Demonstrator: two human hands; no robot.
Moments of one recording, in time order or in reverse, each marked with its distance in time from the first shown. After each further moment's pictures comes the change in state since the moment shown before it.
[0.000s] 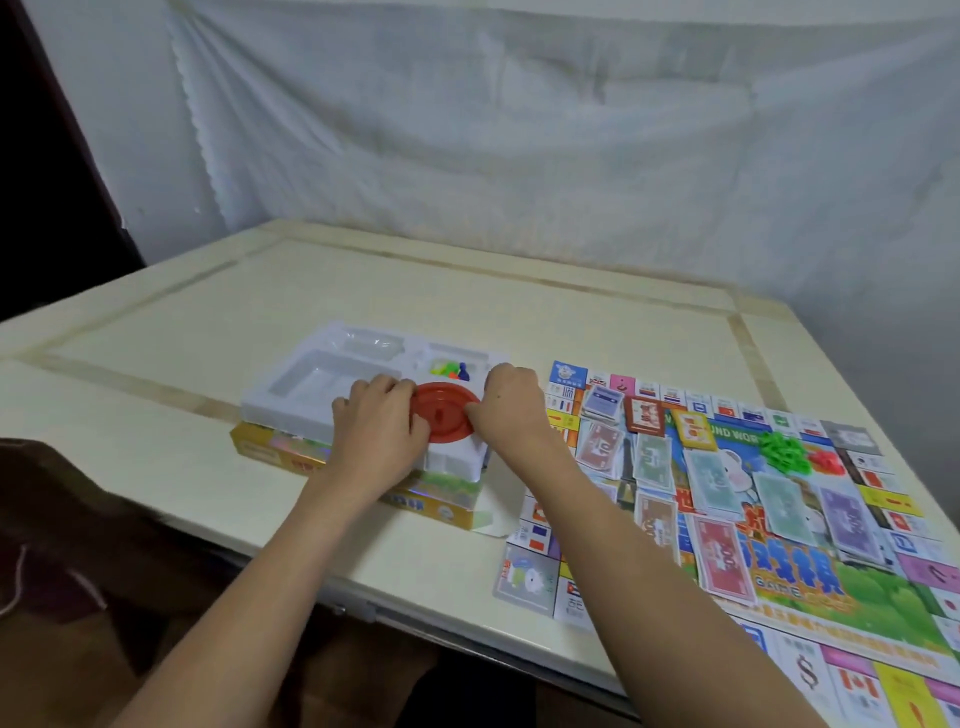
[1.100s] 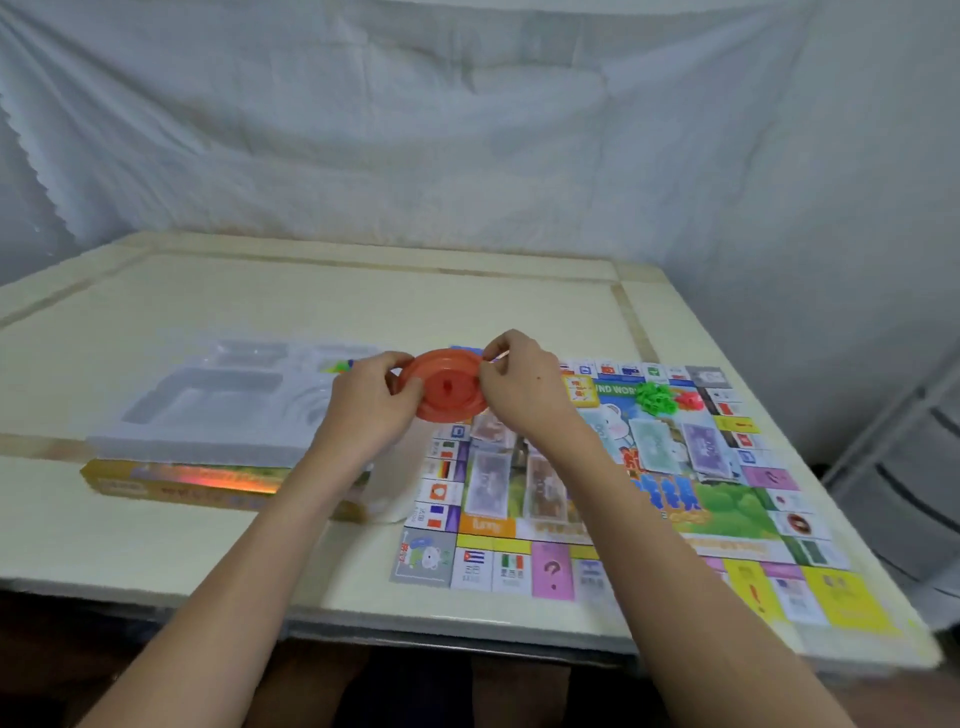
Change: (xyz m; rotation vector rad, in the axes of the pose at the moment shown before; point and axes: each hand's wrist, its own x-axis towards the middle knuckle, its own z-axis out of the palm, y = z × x) left_hand -0.003 0.103 -0.023 -0.635 -0.074 0.025; right_hand -0.047 0.082 -0.083 0.353 0.230 0.044
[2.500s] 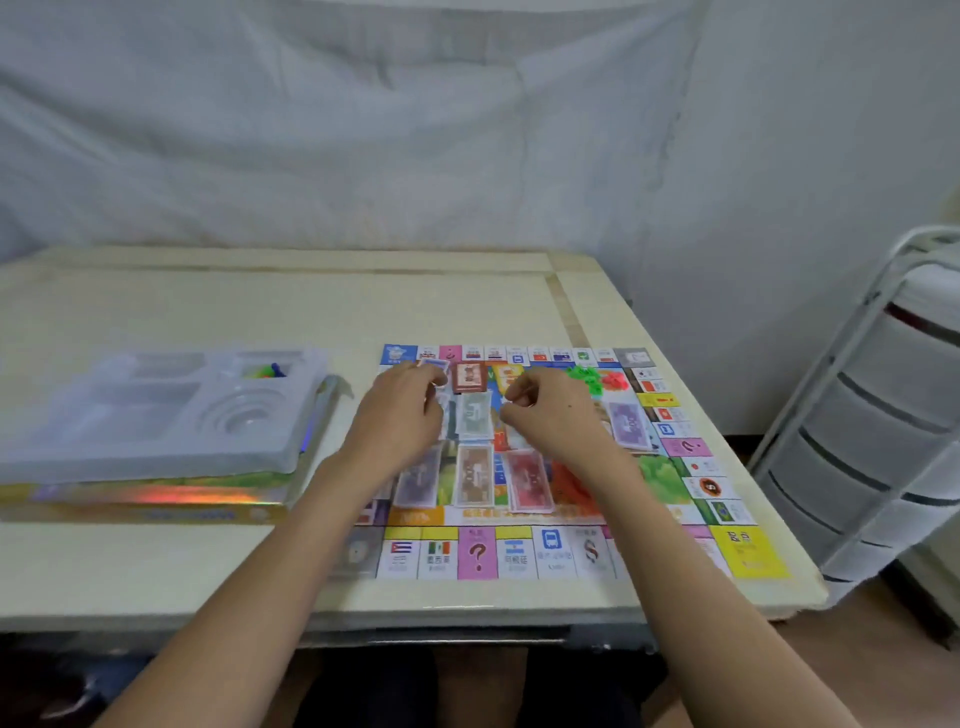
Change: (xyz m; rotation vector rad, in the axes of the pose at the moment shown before) left_hand -0.013 0.046 0.089 0.250 -0.172 0.342; right_hand -0.043 0.085 -0.085 -0.152 0.014 0.086
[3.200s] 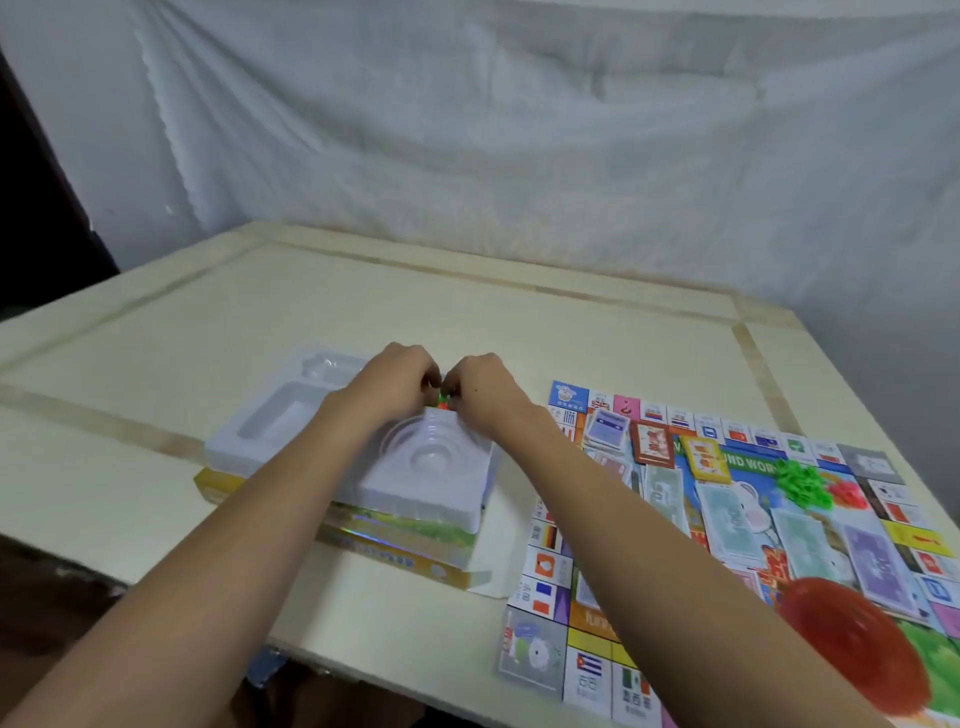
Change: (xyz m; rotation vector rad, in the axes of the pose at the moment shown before) left_hand 0.052 -0.217 -0.104 0.162 -0.197 -0.327; right_hand 0.135 -0.174 0.218 -0.368 -0.374 -0.436
